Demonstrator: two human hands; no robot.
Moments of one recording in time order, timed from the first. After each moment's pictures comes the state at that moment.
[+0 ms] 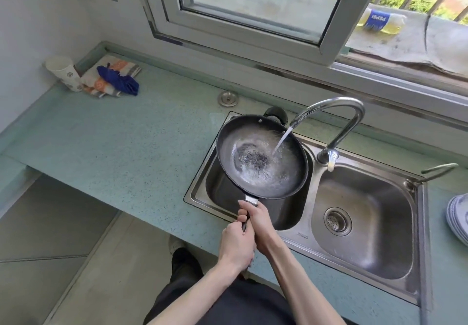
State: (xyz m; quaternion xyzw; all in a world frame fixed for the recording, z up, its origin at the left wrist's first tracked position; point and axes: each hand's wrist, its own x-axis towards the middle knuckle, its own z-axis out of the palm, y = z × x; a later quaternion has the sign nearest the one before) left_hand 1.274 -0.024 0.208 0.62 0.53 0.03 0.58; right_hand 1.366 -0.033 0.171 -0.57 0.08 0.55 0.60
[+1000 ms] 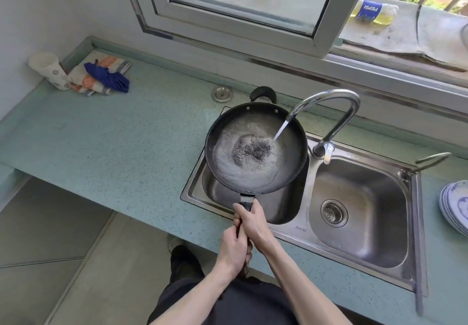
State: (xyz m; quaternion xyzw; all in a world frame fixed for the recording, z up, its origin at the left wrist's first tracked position) left_hand 1.256 -0.033 0.172 0.53 0.50 0.06 0.68; right_hand 1.356 -0.042 0.152 -0.72 -0.09 0.47 0.50
